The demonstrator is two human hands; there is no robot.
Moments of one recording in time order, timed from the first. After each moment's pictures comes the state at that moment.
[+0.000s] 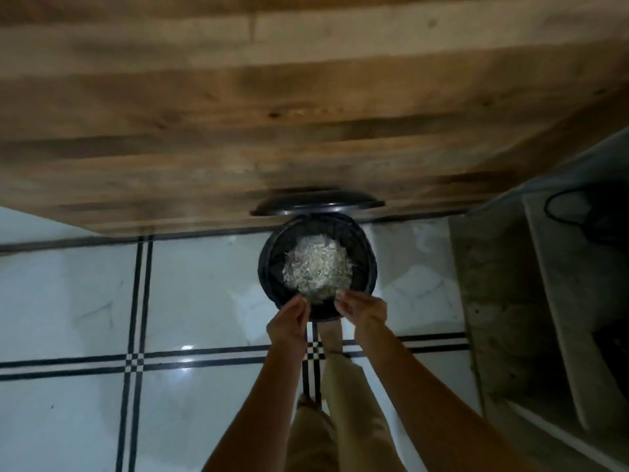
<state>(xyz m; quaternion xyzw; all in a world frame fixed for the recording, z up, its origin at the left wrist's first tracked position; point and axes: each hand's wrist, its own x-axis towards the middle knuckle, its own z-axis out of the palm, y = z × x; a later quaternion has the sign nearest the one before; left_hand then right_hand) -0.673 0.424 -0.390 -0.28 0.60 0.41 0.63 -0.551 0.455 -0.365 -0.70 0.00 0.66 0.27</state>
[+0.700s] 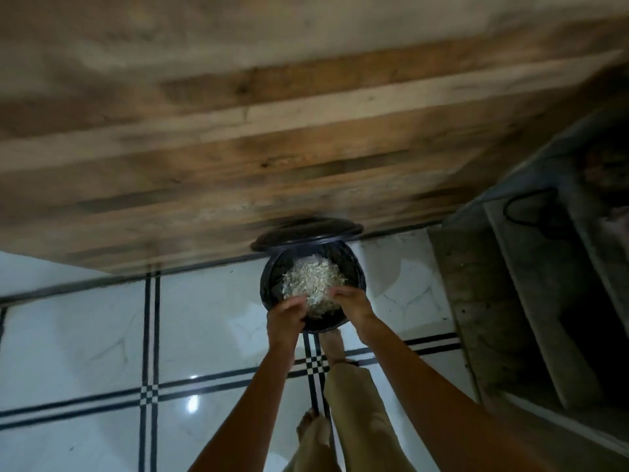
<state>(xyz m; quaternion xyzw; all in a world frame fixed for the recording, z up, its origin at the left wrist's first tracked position) -0.681 0.429 -0.298 0.20 0.74 0.29 0.58 -0.555 0.467 -0.308 -0.72 -0.25 0.63 0.15</state>
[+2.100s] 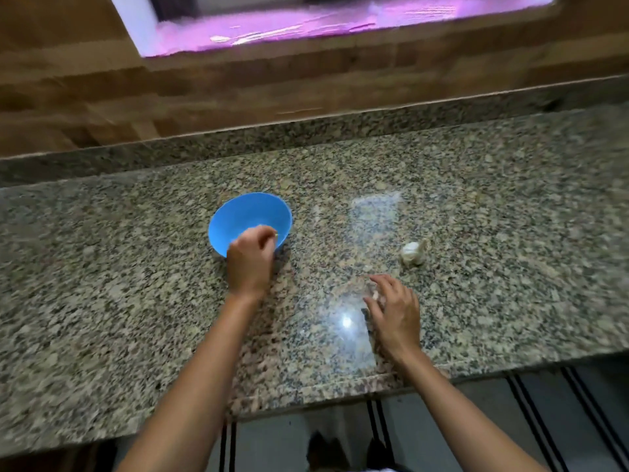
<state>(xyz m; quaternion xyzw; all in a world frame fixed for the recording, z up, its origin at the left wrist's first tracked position) 0.053 0.059 0.015 0.93 0.04 0.18 0.33 -0.017 -0.167 -0.047 -0.95 0.06 -0.06 0.31</state>
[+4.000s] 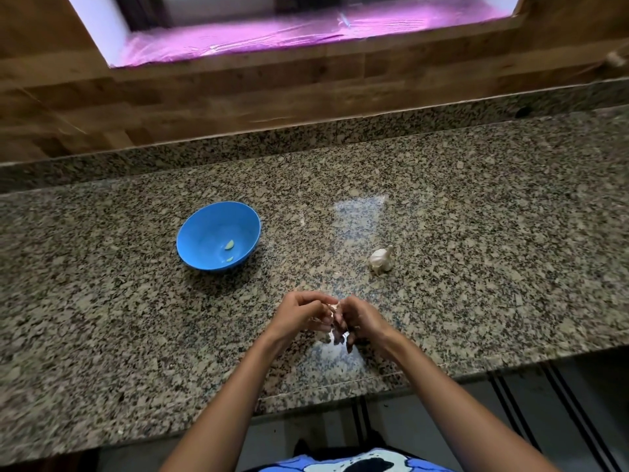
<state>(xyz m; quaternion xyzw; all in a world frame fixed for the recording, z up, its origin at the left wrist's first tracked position) 0.006 -0.039 -0.025 0.68 0.06 -0.26 0.69 -0.003 -0.198 -0.033 -0.68 0.08 0.31 0.66</state>
